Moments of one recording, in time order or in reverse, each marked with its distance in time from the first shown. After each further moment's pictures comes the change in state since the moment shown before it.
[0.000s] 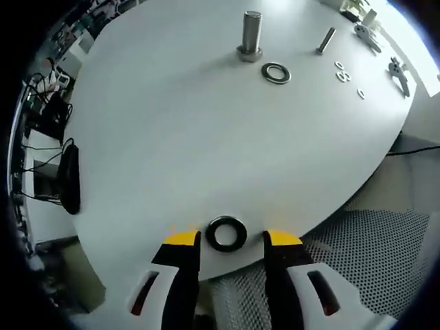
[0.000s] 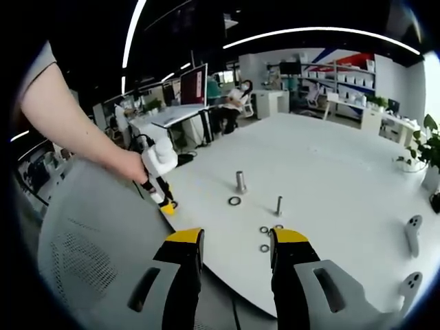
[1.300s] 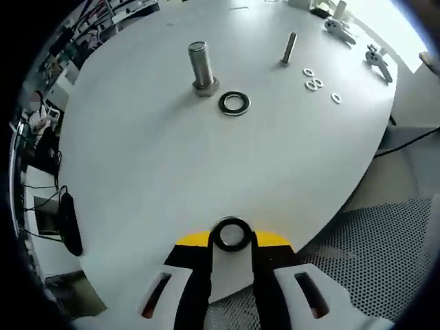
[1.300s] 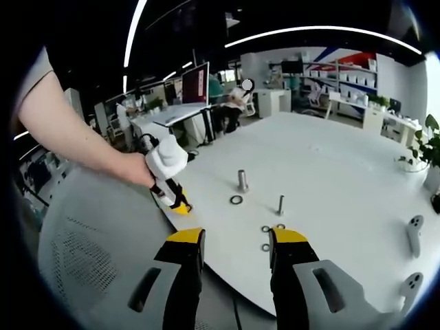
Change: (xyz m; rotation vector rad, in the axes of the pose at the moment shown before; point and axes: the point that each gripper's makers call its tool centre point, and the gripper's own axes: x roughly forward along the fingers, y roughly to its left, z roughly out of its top) left arm -0.008 -0.050 0.046 0.186 -0.116 -0.019; right arm 0.000 0.001 -0.001 0.002 0.004 0.007
